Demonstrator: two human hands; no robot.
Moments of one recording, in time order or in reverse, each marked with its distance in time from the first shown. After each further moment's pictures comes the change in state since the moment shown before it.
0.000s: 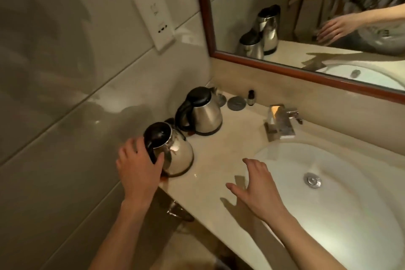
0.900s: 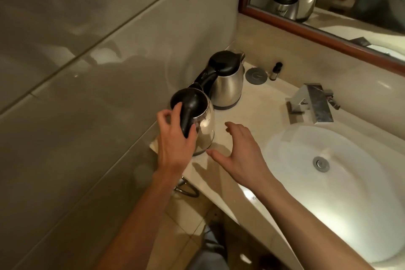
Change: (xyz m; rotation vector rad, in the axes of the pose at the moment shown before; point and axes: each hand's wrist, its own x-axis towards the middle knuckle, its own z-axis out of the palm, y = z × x) left_hand 0.024 -0.010 0.060 -0.594 -0.123 0.016; right_hand 0.055 -0.101 0.051 0.009 -0.031 -0.084
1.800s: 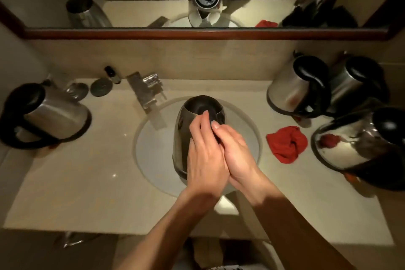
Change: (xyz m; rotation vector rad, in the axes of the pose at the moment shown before) left_hand -0.228 0.274 0.192 -0.165 -0.423 0.545; right_hand -0.194 0.197 -0.157 1.421 0.594 0.504
